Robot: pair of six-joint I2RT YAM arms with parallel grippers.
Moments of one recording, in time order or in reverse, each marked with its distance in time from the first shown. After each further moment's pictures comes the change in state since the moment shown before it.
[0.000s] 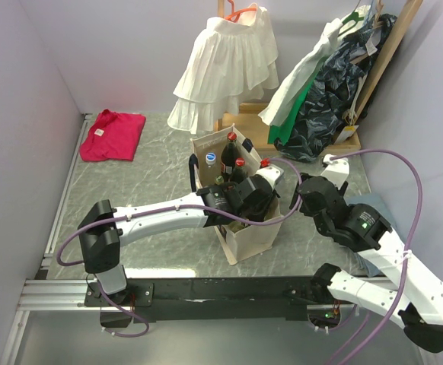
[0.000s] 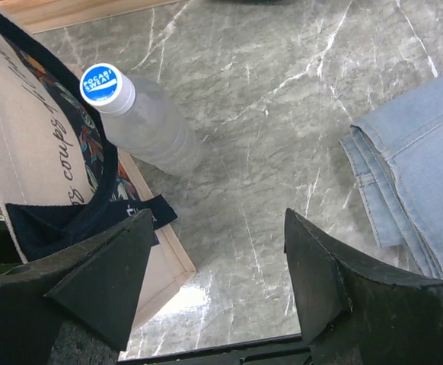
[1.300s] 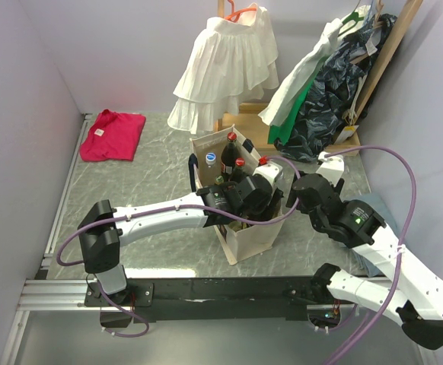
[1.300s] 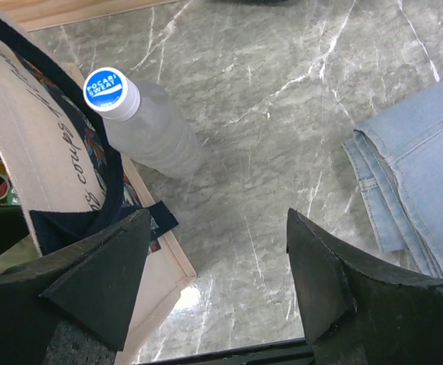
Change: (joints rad) left arm 0.000 0.000 0.000 0.020 -0.061 -0.004; right arm -0.006 0.040 0.000 0.028 -0.002 -0.014
